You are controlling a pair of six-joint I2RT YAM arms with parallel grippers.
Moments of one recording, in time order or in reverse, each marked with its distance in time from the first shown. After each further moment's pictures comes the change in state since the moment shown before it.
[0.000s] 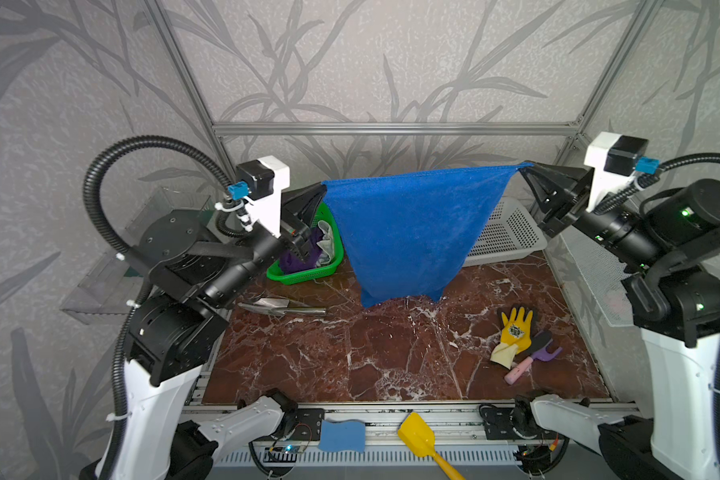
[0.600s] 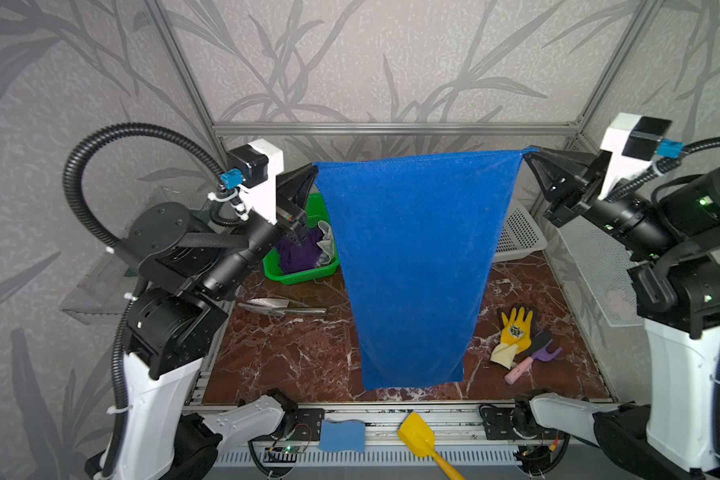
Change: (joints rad) left arm -0.004 0.097 0.085 0.037 -0.137 0.111; right arm 0.002 0.105 0.093 0.016 -0.013 0.036
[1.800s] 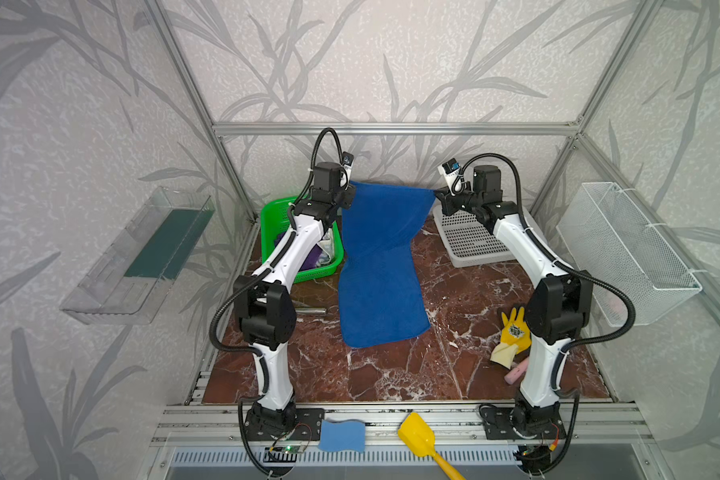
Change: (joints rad) left arm 0.311 0.847 -0.035 0.266 -0.163 0.051; right arm -0.017 0.760 -0.148 0.214 0.189 -0.163
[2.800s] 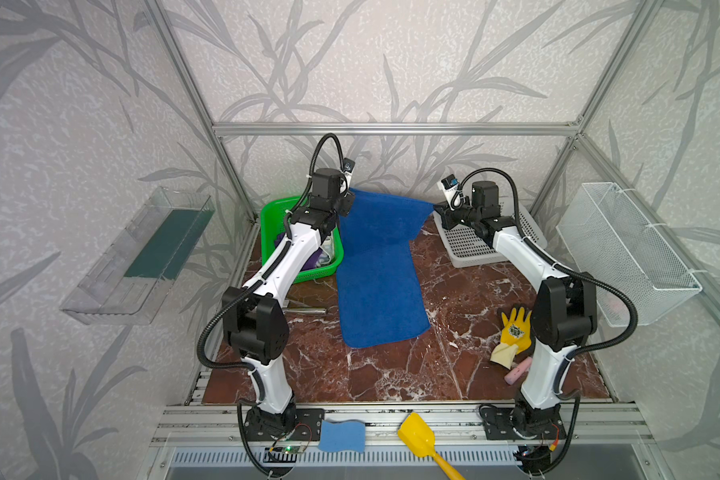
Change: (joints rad) left arm -0.025 -0.154 -0.165 0.005 -0.051 0.054; right arm -0.001 -0.084 -0.251 0.127 0.006 -0.005
